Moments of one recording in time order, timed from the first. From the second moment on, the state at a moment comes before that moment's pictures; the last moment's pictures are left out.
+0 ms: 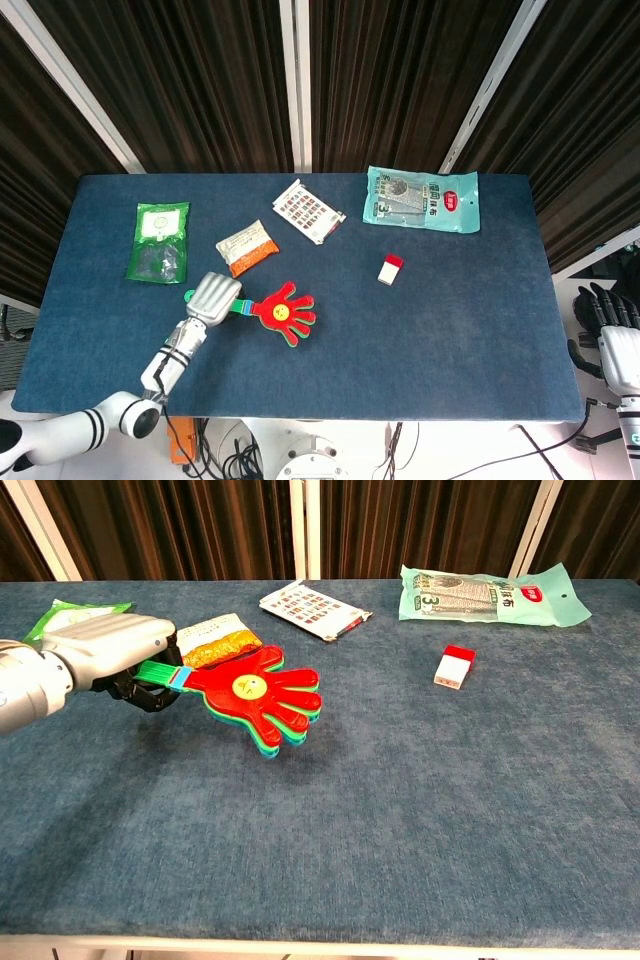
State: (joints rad) left arm -0.63 -1.66 -0.17 -1.30 1.30 0.94 0.28; right arm 0.06 -1.12 0.07 -1.45 -1.42 1.40 0.12
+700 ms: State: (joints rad) left arm -0.65 -1.35 -0.18 -1.68 1.00 0.85 0.38; right arm 0.06 -1.13 0.07 -1.45 -1.43 1.41 0.13
